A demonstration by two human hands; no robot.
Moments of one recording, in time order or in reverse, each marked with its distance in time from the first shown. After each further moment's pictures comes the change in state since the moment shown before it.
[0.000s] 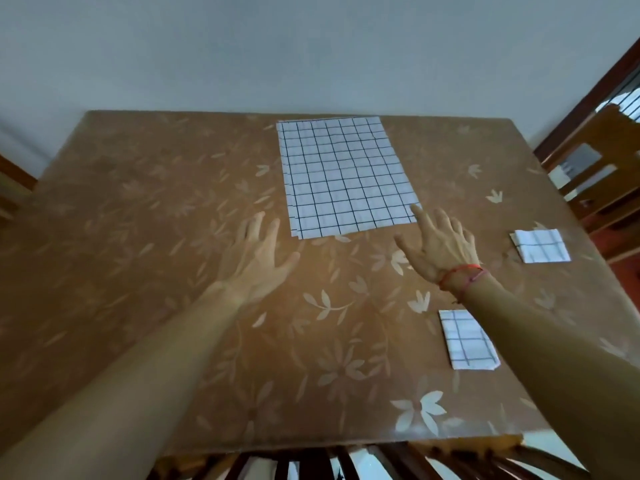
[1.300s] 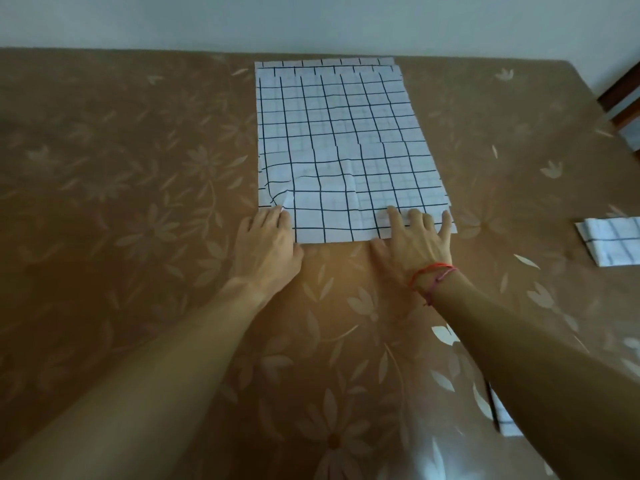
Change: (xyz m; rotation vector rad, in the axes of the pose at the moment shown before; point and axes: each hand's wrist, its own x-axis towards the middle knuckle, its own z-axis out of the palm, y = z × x) left_hand 0.099 0.019 0.132 0.158 0.076 0.072; right_hand 0.105 -0.012 0.144 -0.169 0.017 -0.118
